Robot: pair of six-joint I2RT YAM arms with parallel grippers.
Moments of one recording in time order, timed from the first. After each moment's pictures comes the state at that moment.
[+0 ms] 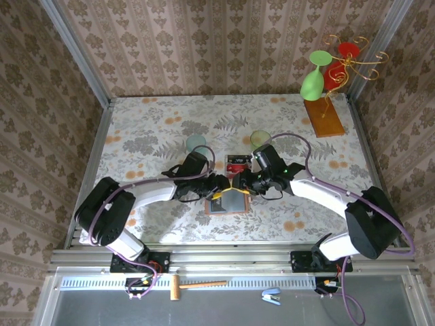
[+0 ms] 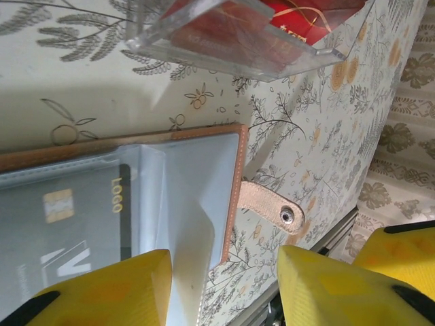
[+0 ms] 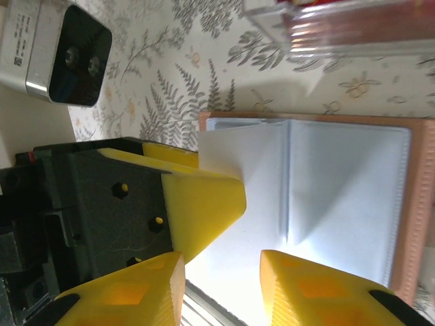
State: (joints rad) left arm -0.73 1.57 0.75 -0.01 0.54 -1.08; right arm 0.58 1.41 0.84 -0.32 -0.45 0.86
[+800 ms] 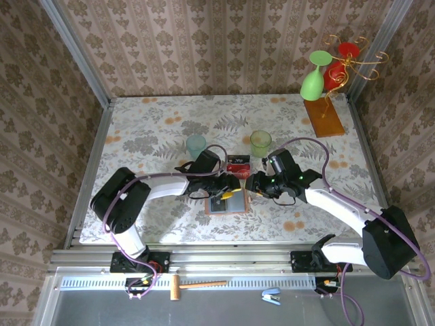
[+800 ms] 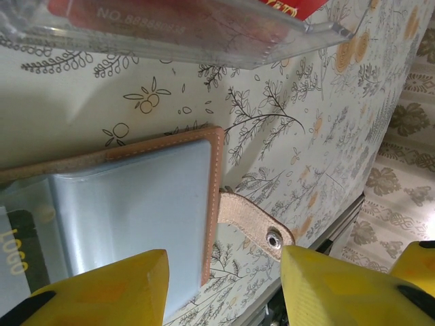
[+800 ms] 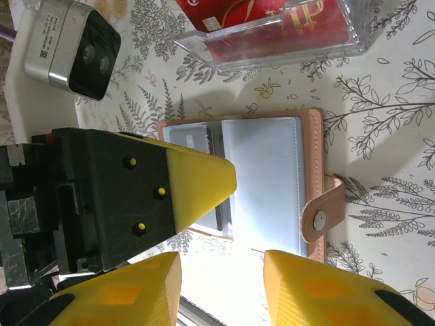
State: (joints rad) left arm -0.79 1.71 0.86 -0.02 0.57 -1.08; right arm 0.51 1.25 0.73 -0.38 -0.40 0.84
